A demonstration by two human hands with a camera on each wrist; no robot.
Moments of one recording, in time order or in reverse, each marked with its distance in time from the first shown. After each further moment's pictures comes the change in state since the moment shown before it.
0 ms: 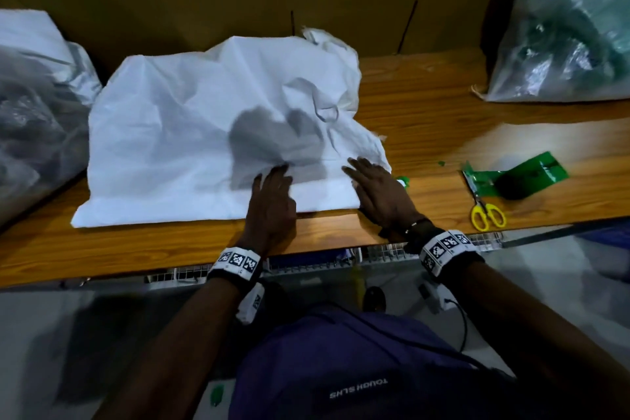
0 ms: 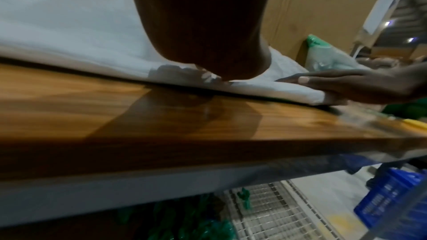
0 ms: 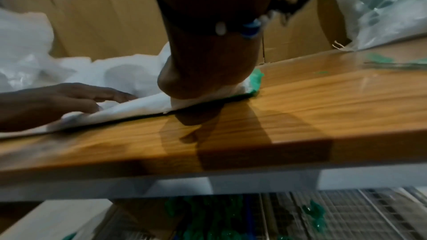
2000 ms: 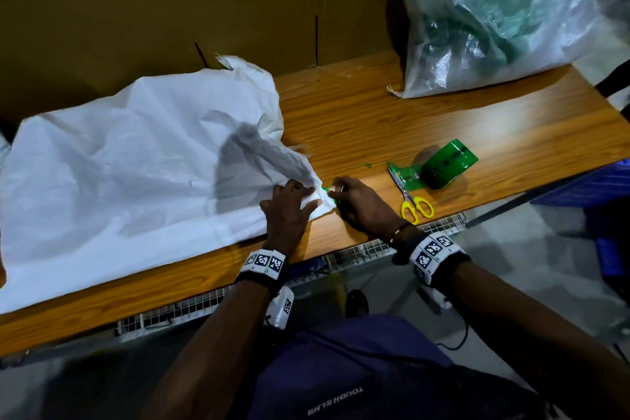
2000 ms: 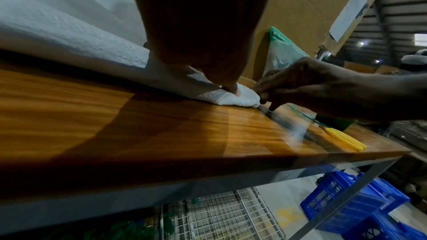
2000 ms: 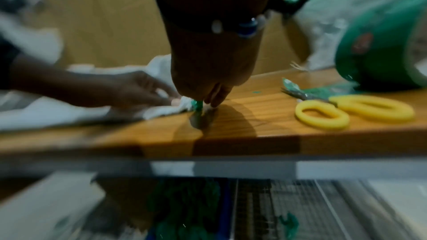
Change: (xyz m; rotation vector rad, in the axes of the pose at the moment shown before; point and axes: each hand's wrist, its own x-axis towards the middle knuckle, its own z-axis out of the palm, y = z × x) left_hand 0.066 0.160 0.058 -0.152 -0.136 -0.108; right_hand -0.062 0.069 -0.050 0.131 -0.025 0.117
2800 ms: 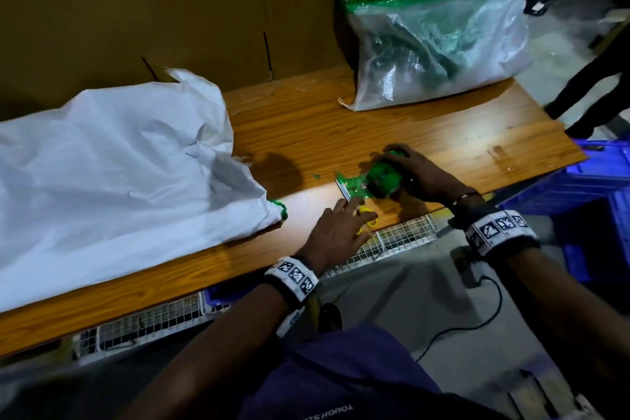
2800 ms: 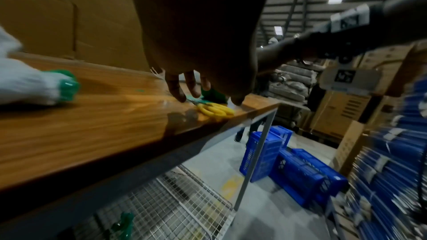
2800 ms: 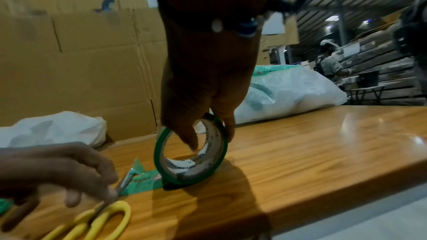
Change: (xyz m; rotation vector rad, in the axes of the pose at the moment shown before) left_hand -0.008 0.174 0.080 0.123 -0.280 0.568; right_hand -0.087 0.127 -0.187 -0.057 -0.147 0.195
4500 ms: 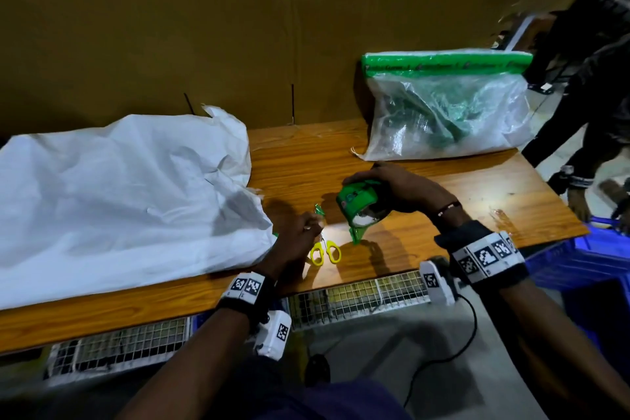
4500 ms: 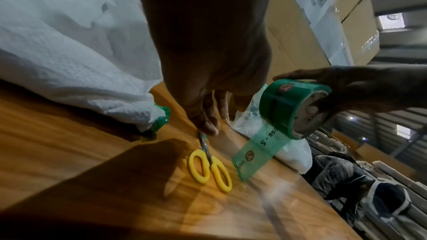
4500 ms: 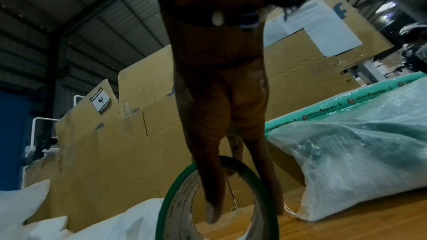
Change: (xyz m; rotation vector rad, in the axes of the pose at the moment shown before) left_hand -0.005 -0.065 -0.047 -0.998 0.324 -0.532; right_hand 0.060 -0.089 -0.075 -0.100 -0.137 -0.062
